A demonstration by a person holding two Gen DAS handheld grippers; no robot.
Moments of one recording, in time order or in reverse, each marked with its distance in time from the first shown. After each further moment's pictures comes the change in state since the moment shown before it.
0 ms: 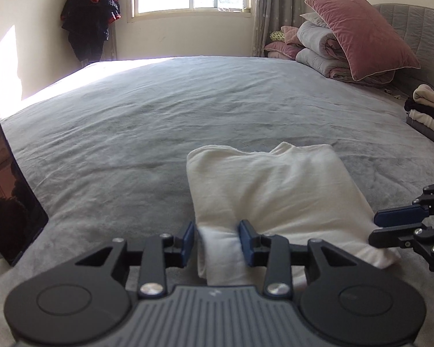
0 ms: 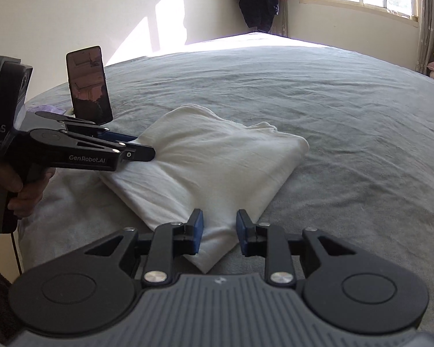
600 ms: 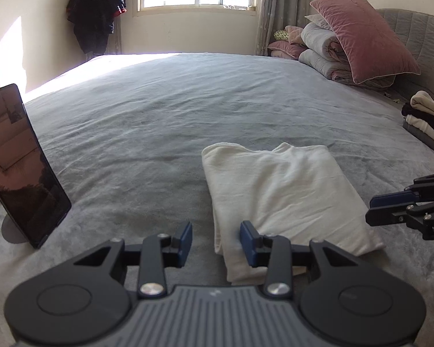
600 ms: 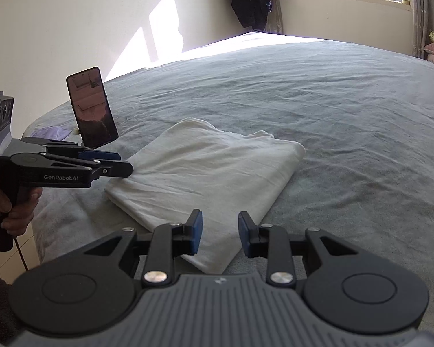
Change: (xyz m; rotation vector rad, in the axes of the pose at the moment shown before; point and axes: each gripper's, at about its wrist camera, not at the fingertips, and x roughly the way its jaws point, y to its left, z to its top) left arm -0.026 0.017 -0.008 -0.024 0.043 0.005; right arm -0.010 -0.007 0.010 0.087 -0.004 0.042
